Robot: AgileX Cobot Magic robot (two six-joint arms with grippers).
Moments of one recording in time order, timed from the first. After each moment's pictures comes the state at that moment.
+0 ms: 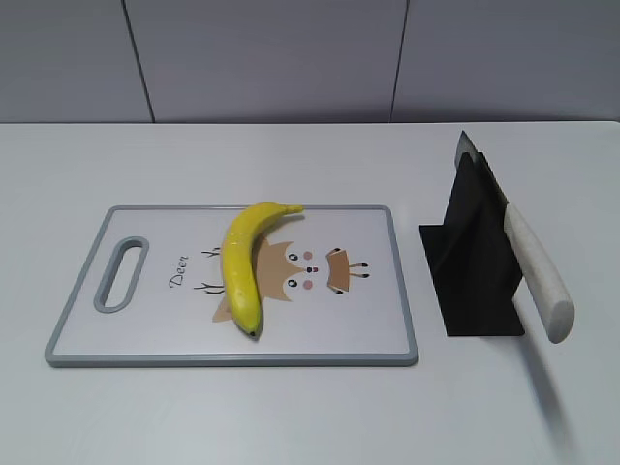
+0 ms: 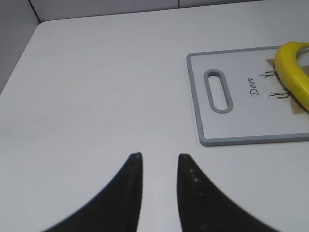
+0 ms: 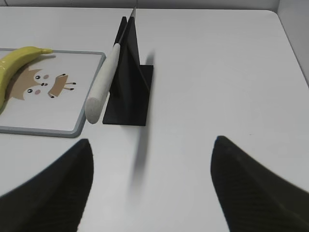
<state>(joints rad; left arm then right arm) 0.05 -0.01 -0.50 -0.14 1.10 0.26 0.01 0.00 -0.52 0.20 1.04 -0.05</state>
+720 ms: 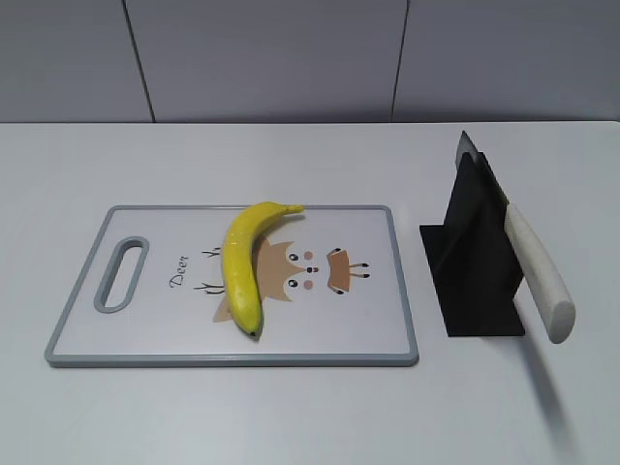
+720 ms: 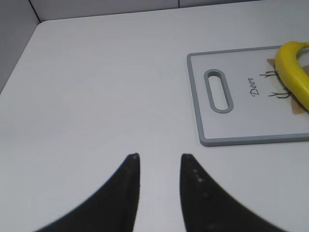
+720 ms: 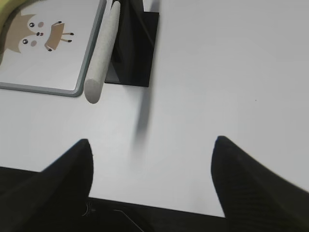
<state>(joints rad) 0.05 -0.01 -0.50 -0.14 1.10 0.26 0.01 0.44 -0.72 0.20 1.14 -0.09</state>
